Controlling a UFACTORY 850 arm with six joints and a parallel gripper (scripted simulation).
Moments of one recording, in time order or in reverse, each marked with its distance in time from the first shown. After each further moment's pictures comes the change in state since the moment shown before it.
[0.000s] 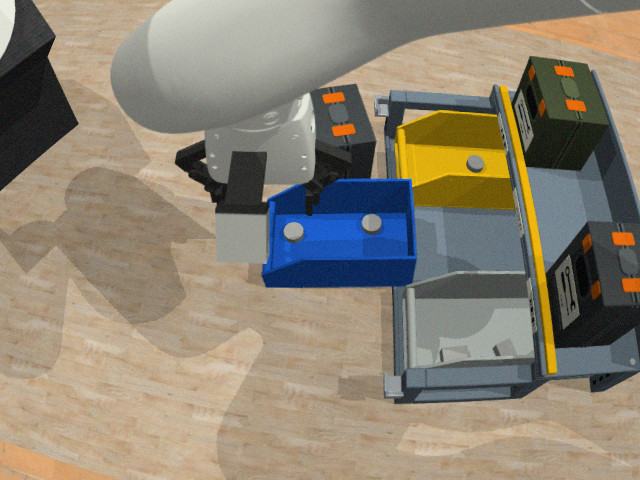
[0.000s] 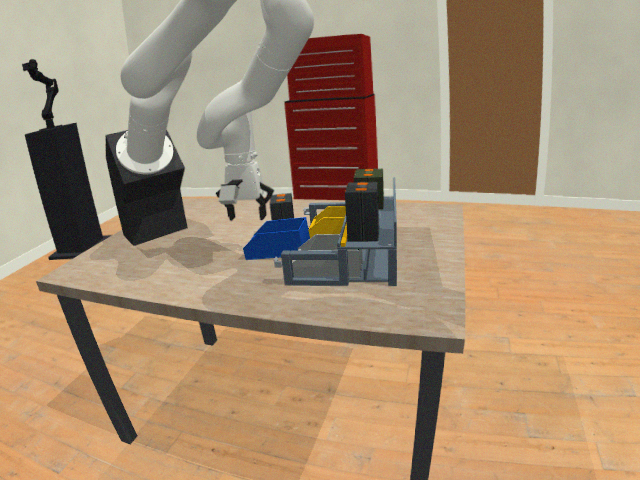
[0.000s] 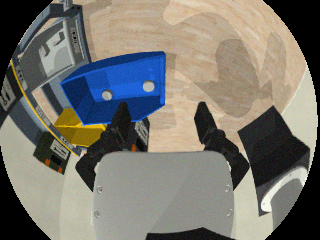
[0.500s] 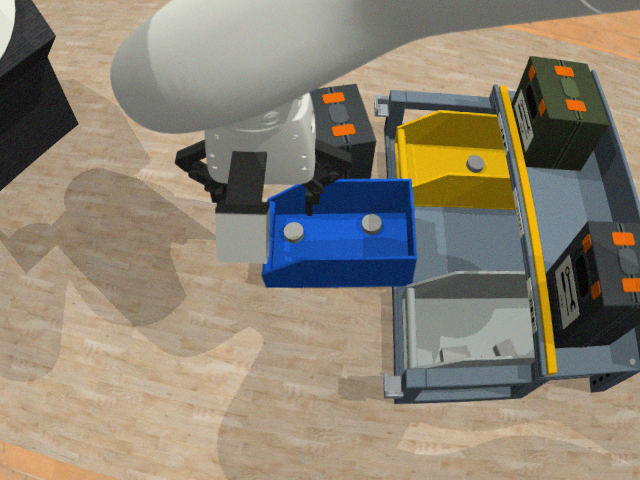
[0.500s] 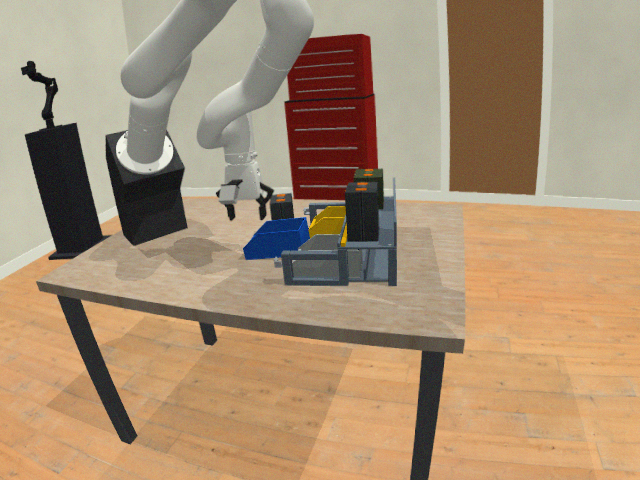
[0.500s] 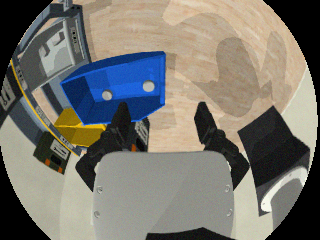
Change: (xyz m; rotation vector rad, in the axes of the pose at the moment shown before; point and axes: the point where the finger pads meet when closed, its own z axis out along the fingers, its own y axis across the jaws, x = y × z) arm 0.000 0.000 0.000 0.000 0.000 0.000
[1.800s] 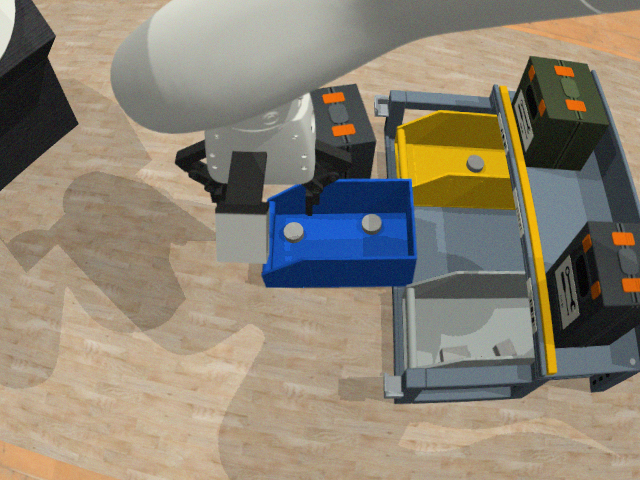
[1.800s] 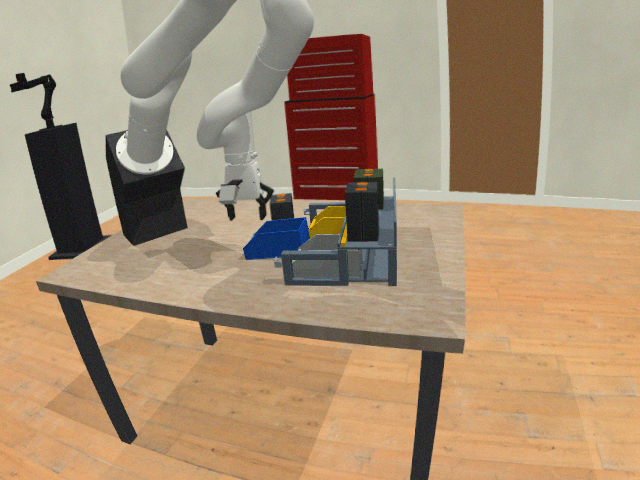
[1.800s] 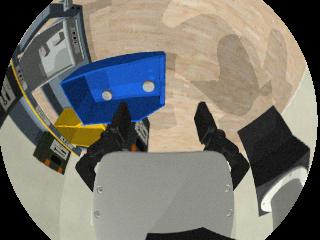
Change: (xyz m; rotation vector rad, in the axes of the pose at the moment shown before) arm 0.000 0.000 0.000 0.000 0.000 0.000
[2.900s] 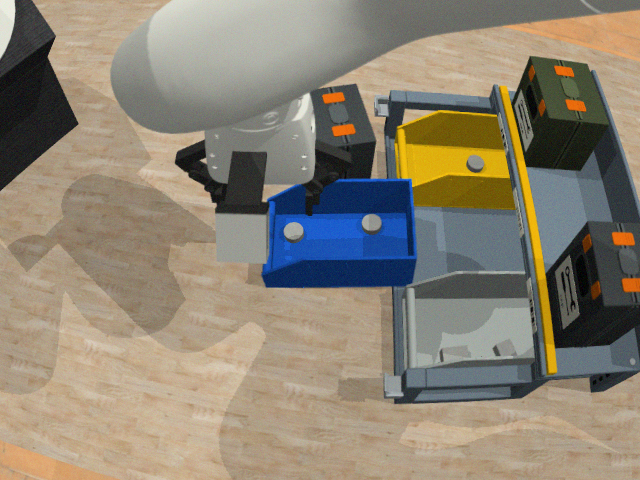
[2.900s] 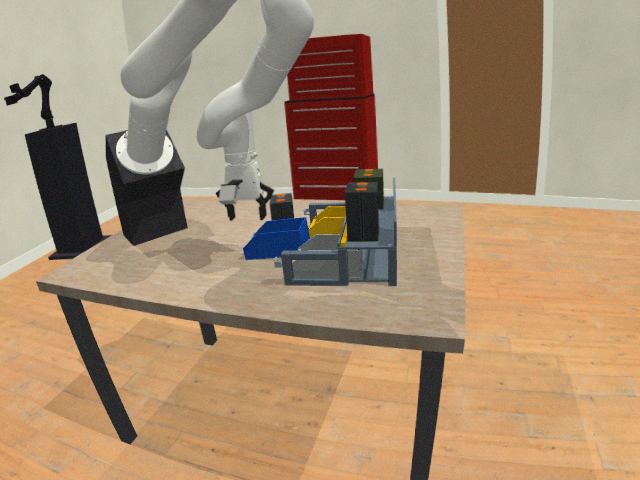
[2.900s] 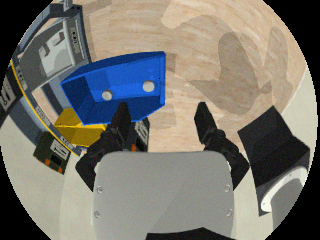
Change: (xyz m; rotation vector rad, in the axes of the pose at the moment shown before) arm 0.000 0.000 0.000 0.000 0.000 0.000
